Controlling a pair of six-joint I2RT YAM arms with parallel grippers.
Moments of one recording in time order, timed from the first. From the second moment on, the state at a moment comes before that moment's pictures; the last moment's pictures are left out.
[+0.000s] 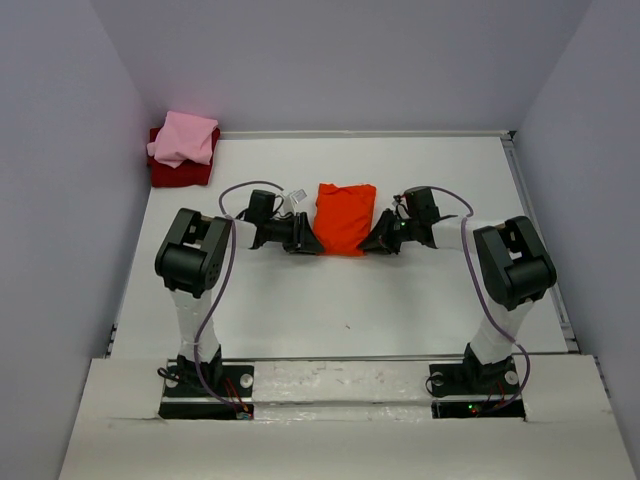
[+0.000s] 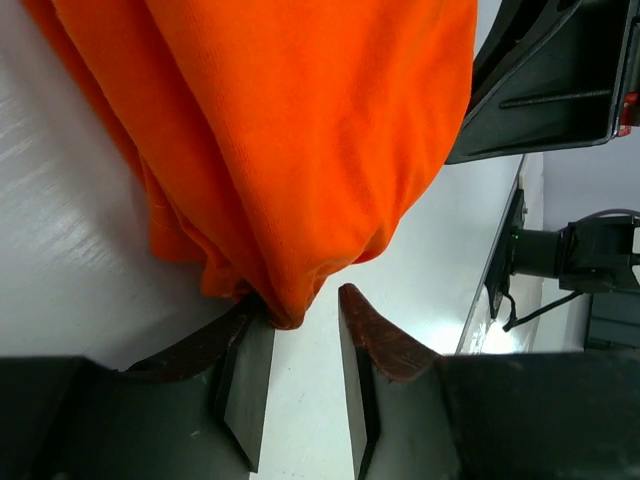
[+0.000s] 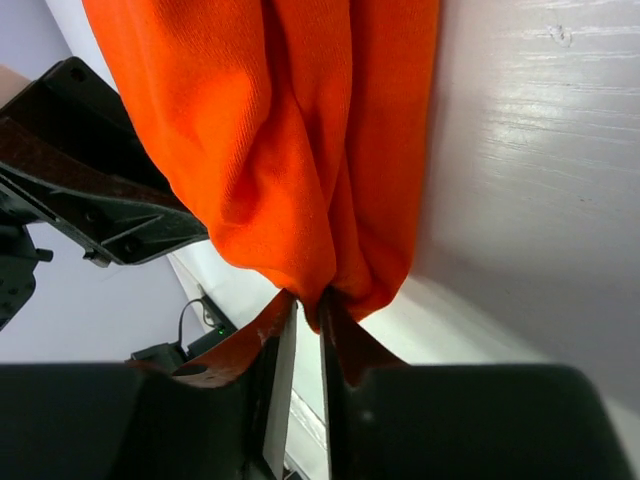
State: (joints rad) left arm -0.31 1.97 0.96 0.21 0.92 -0.45; right arm 0.31 1.83 0.95 0.02 -0.67 0.88
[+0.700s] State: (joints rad) left arm -0.32 2.01 0.96 0.24 0.92 -0.48; right arm 0.31 1.83 0.95 0.02 -0.67 0.88
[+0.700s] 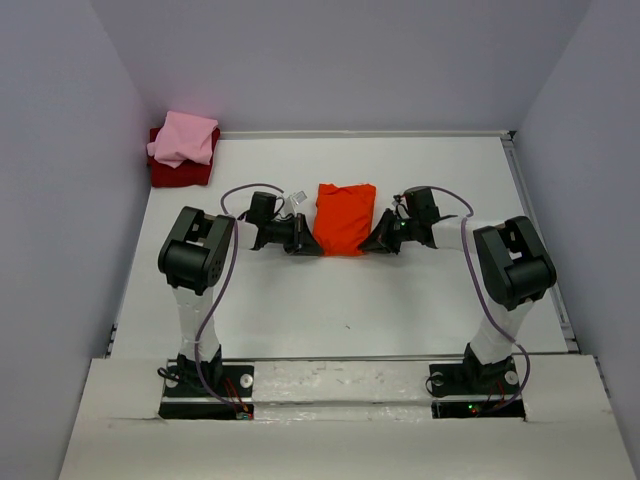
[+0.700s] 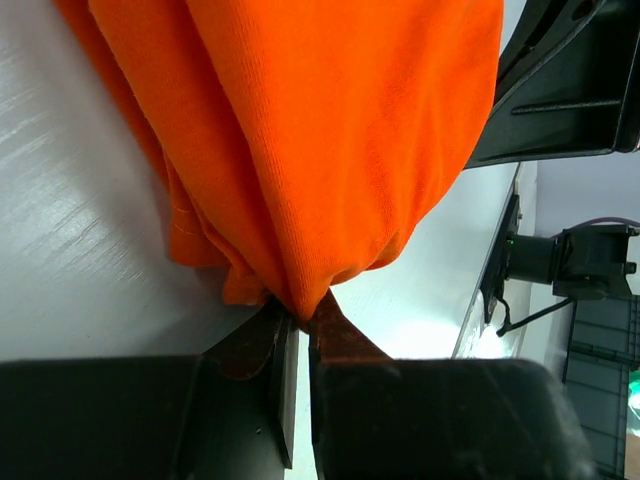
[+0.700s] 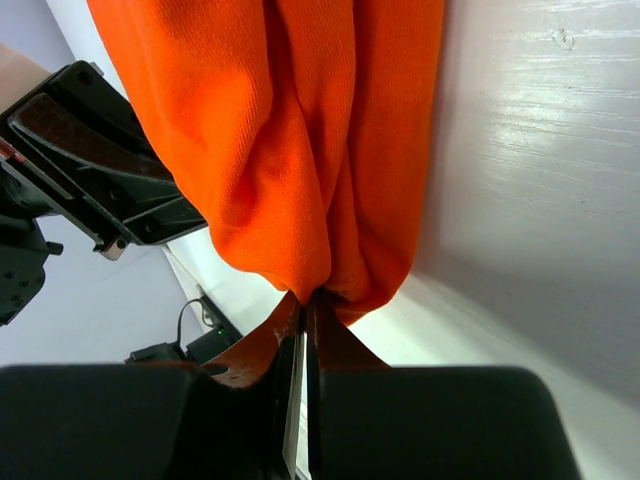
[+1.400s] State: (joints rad) left arm -0.30 2.00 0.96 0.21 0.93 -0.45; right arm 0.31 1.82 0.95 -0.02 -0.65 0.84
